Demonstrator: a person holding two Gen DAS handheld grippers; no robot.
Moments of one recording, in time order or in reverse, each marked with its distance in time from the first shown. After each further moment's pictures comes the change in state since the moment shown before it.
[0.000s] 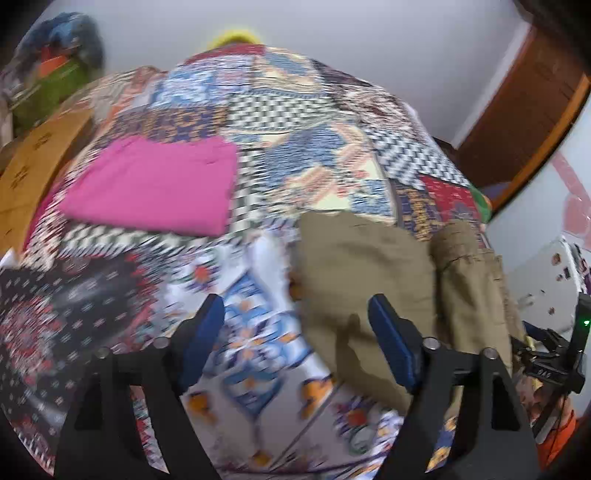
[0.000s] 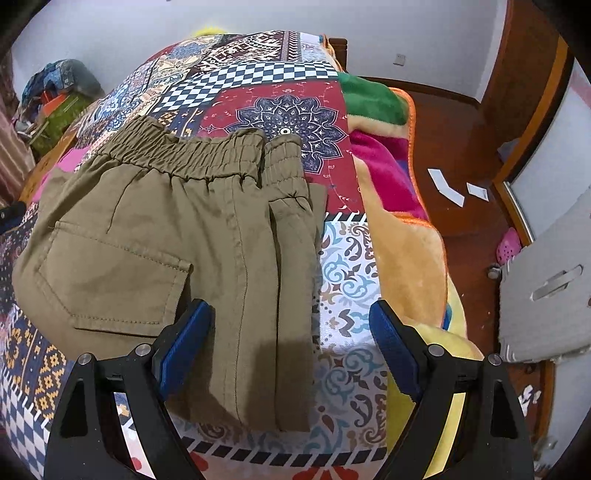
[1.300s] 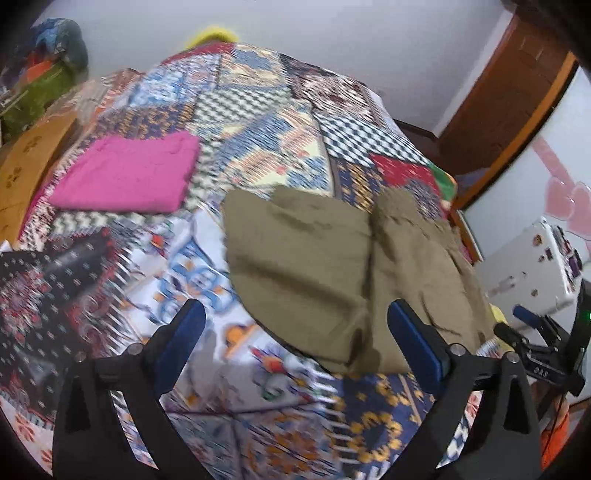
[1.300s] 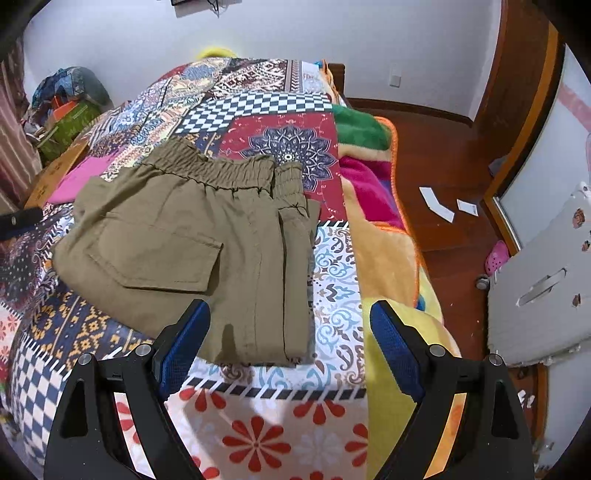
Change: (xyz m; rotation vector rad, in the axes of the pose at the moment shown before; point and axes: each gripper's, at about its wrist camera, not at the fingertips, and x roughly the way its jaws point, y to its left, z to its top) left arm -0.037 -0.057 -0.036 0.023 0.034 -0.050; right arm -0.053 -0.001 -0.016 -0.023 -0.081 -0.014
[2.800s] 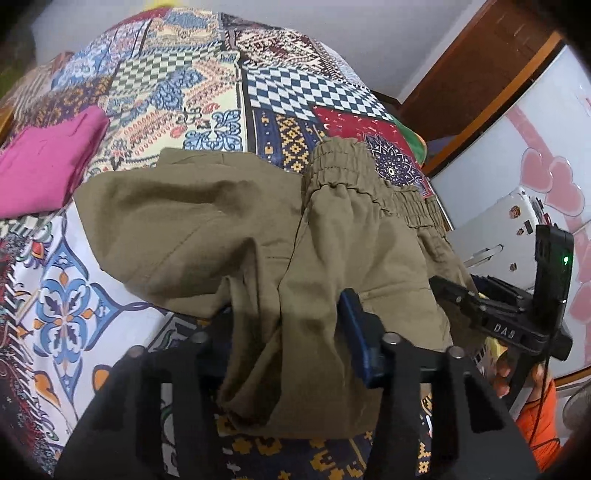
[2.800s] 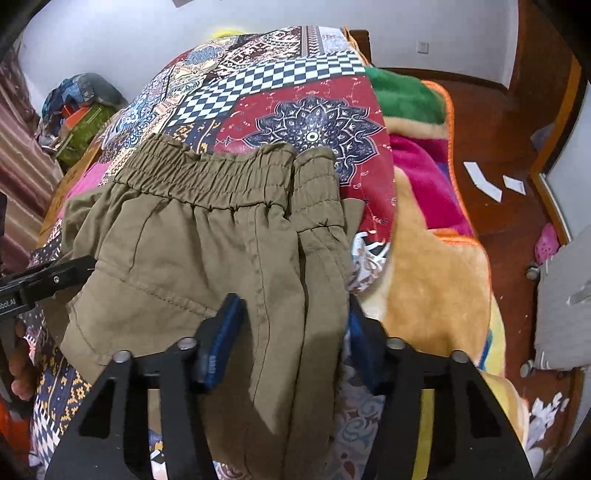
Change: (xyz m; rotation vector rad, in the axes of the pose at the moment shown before) left arm 0.084 -0.047 0.015 0.065 0.113 -0.123; right arm 0.067 -0.001 0.030 0.052 0.095 0.172
